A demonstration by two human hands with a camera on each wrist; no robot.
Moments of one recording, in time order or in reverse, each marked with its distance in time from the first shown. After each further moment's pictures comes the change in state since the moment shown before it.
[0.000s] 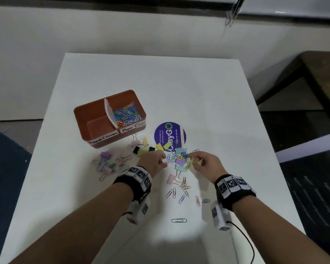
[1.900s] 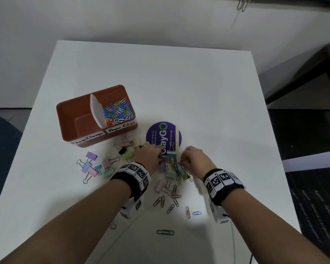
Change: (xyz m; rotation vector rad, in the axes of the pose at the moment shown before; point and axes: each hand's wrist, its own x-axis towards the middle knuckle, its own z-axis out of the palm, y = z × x) left_hand 0.055 0.011 0.022 0.477 0.065 -0.016; right_hand 0.060 0.009 -0.003 -0.386 -0.239 -0.152
